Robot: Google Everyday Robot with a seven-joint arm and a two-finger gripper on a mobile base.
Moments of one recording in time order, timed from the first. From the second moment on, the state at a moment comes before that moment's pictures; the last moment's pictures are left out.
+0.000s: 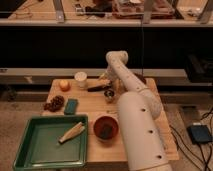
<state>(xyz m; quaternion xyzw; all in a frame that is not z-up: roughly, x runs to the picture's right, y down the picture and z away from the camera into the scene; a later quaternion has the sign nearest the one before) 0.035 -0.040 1.020 -0.20 -0.22 -0.47 0.83</state>
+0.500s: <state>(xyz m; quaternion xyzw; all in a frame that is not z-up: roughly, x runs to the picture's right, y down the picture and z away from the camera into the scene) 0.031 -0.032 1.026 -0.21 -0.23 -0.48 0.82</state>
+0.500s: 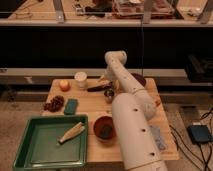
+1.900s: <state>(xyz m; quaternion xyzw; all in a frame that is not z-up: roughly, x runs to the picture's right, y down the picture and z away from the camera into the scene) 0.038 -0.023 1.032 -0.24 -0.19 -0.51 0.81</state>
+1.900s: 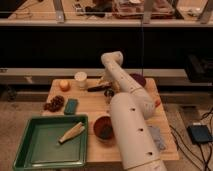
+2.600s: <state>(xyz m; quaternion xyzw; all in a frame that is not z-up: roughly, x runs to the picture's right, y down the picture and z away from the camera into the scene) 0.036 -0.012 1.036 -0.23 -0.18 -0.53 0.80</state>
